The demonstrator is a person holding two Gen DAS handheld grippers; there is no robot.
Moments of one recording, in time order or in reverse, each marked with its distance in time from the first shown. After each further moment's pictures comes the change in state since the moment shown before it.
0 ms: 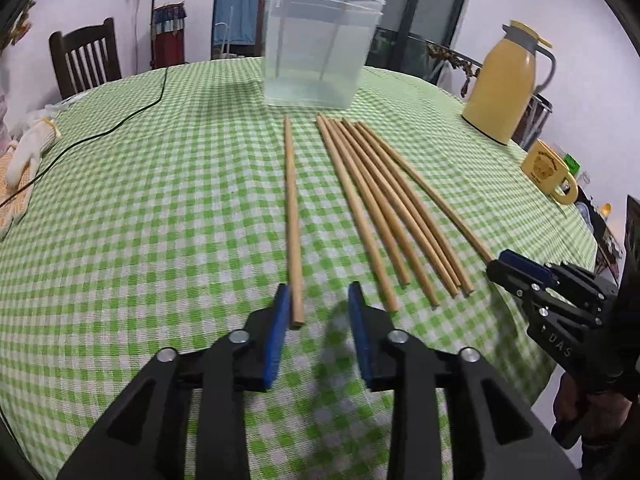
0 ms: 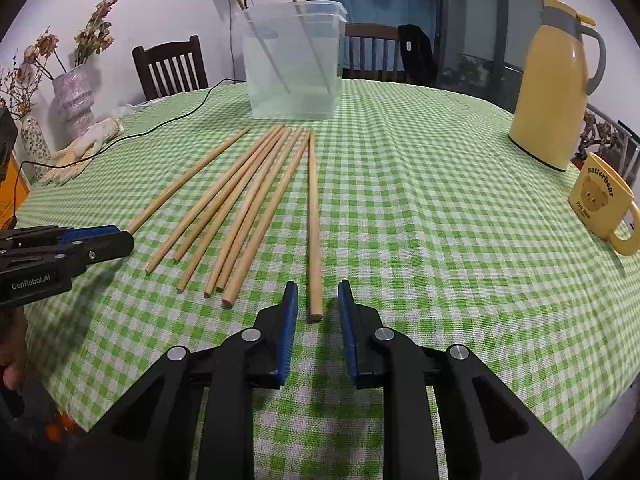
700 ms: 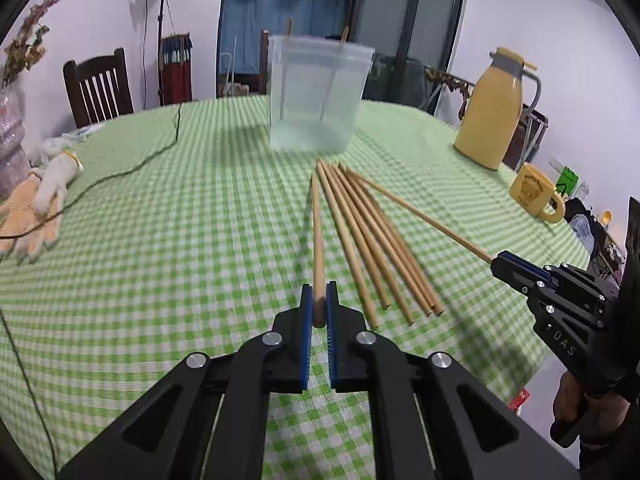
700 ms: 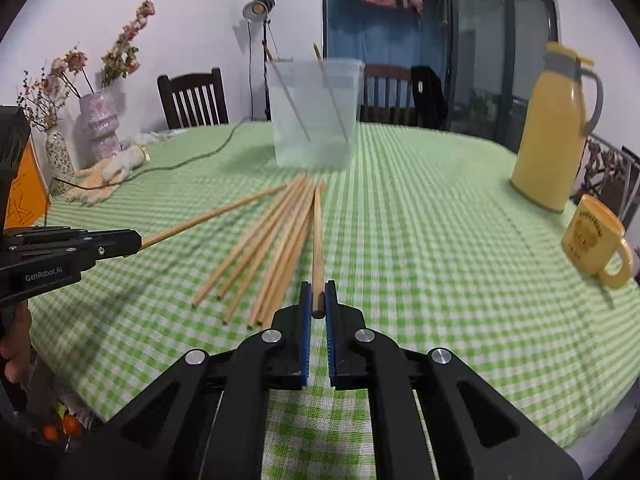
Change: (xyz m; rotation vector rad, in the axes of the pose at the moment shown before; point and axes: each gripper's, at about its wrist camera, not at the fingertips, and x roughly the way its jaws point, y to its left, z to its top) left arm -0.056 -0.002 0.009 0.004 -0.117 0.028; right arm -0.044 0.012 0.016 -0.042 -0.148 0.032
